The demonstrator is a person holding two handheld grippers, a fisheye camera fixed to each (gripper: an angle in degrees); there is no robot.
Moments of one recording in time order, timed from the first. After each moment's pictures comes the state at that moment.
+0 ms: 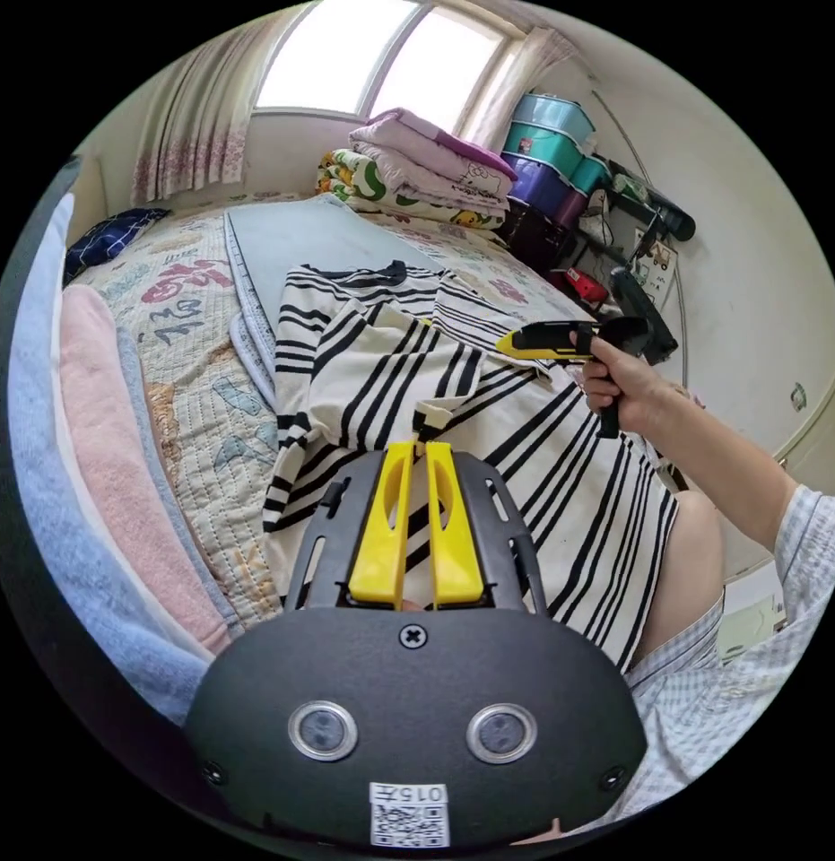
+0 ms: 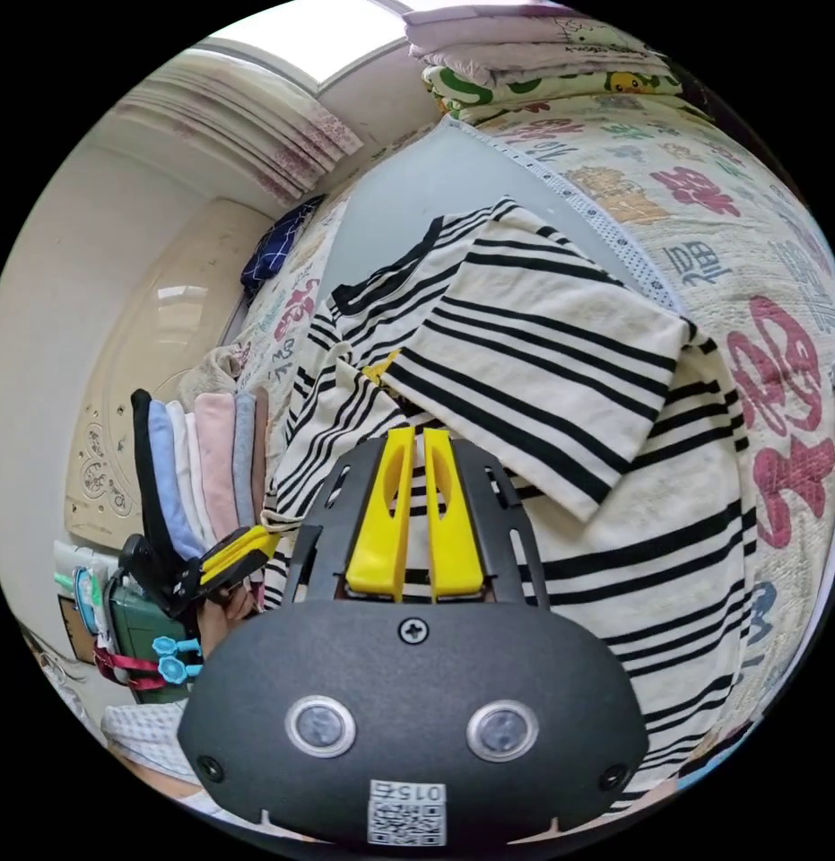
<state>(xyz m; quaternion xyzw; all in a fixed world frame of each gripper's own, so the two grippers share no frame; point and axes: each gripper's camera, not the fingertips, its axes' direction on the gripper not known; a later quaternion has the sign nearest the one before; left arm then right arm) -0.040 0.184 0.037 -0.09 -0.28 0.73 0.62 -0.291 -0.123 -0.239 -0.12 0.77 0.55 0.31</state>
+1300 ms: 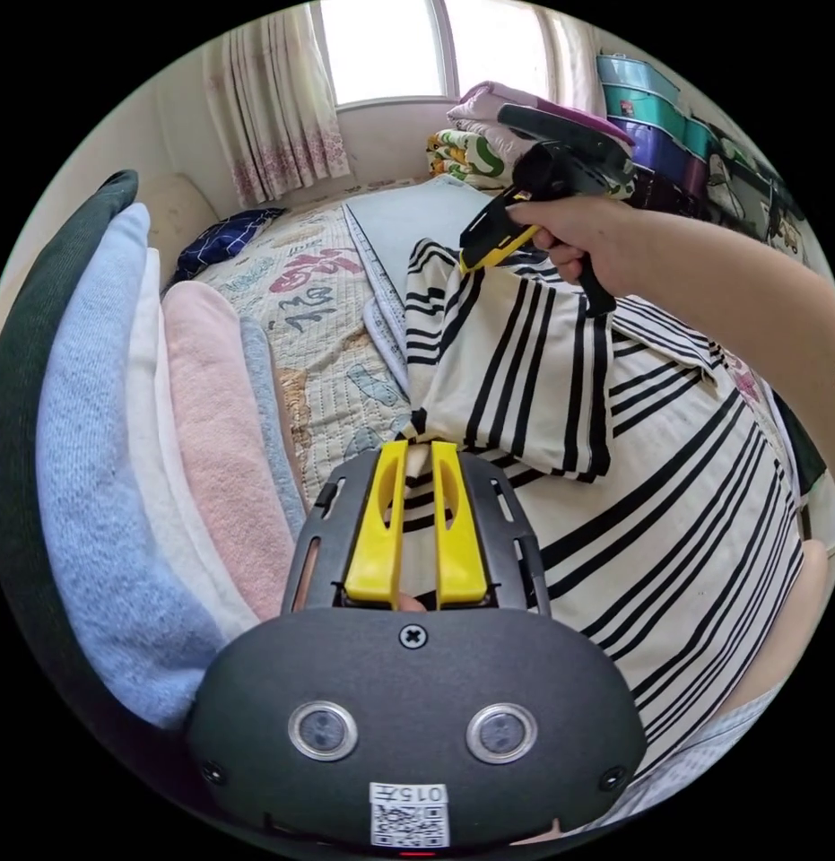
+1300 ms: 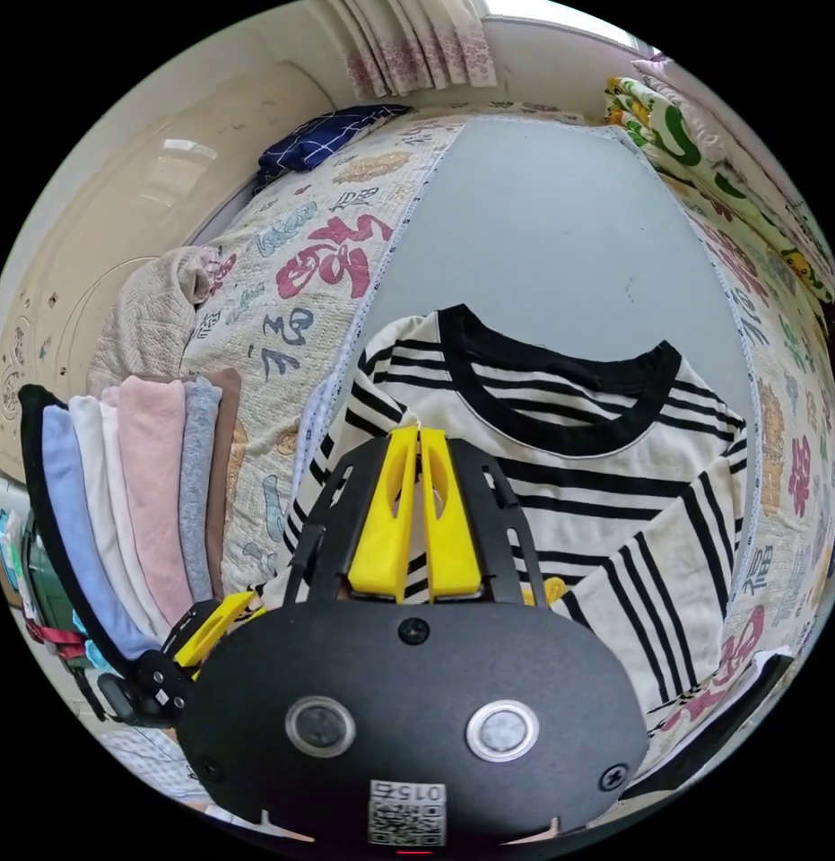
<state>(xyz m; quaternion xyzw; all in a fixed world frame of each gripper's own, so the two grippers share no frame) -0.047 0.200 0.057 0.08 -0.46 0.69 0.56 0.003 0.099 -0.235 -0.36 0.70 0.54 0.29</state>
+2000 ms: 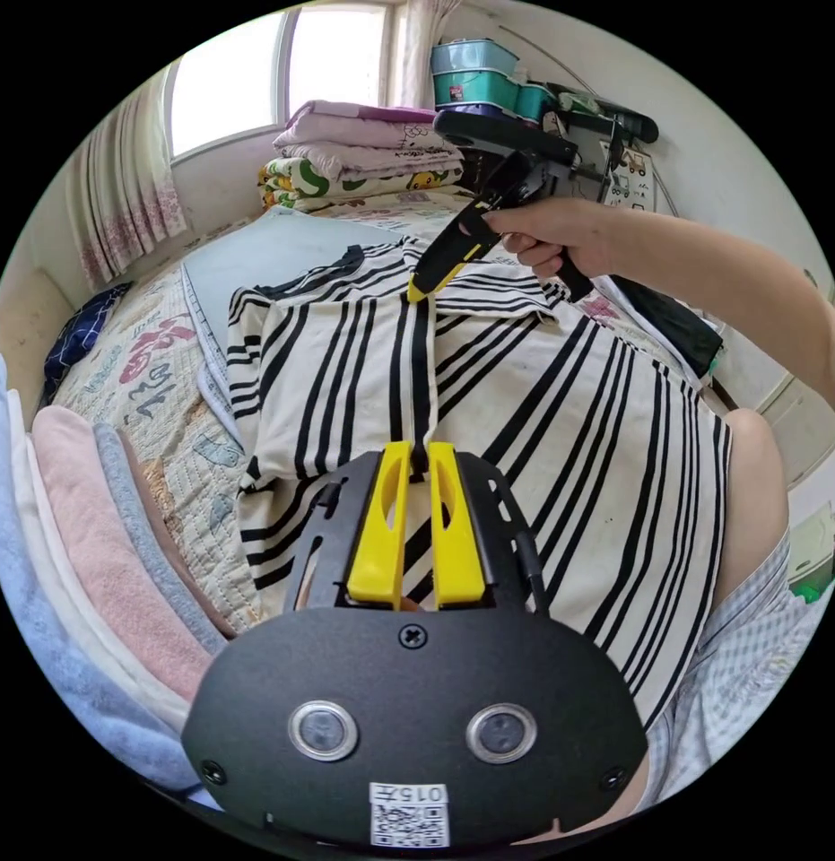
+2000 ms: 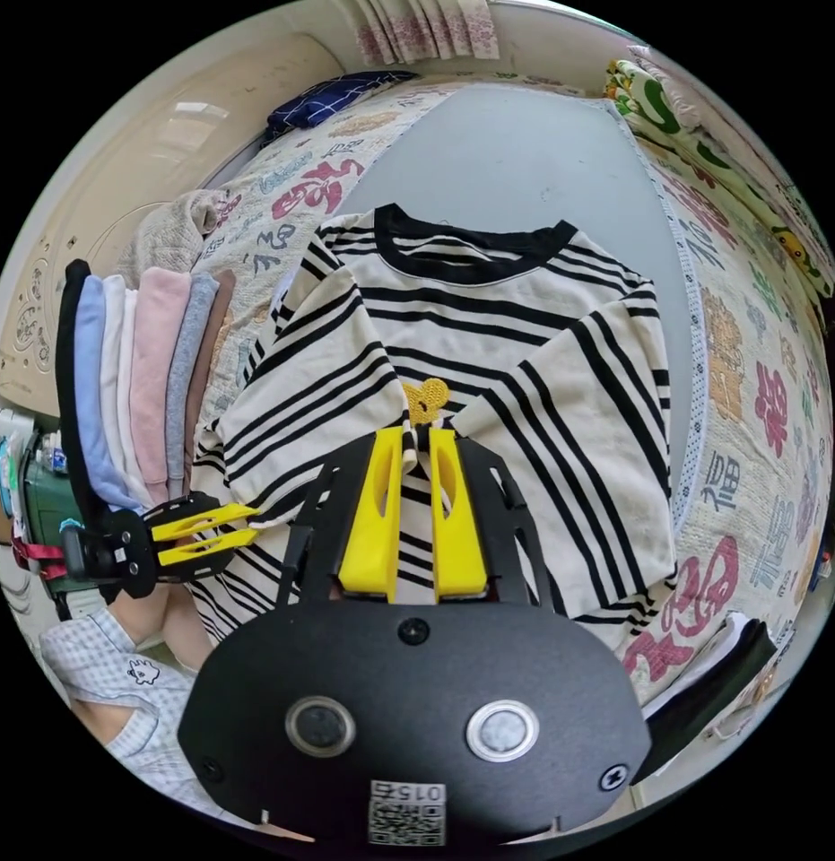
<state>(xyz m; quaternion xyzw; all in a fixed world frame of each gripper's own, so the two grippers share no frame) -0.060 0.232 0.086 -0.10 -0.34 0.79 0.49 -0.143 0.040 -0.170 -0.40 0.66 0.57 0.29</state>
